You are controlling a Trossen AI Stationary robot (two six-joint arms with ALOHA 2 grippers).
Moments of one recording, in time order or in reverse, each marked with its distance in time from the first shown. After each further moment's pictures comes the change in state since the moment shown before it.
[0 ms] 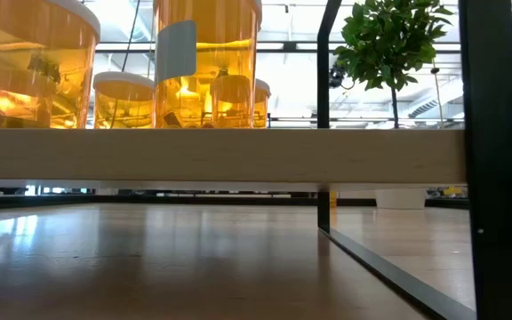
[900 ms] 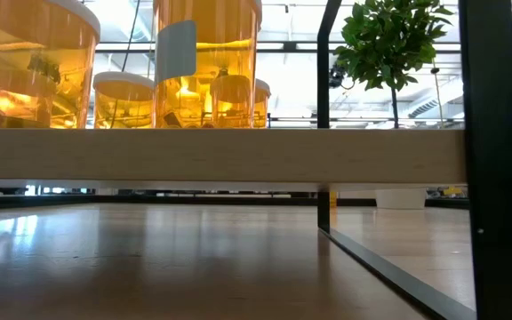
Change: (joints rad) left arm 0.127 0.028 -0.001 -0.020 0.307 -0.342; right arm 0.015 0.000 0.000 0.124 0.011 -0.224
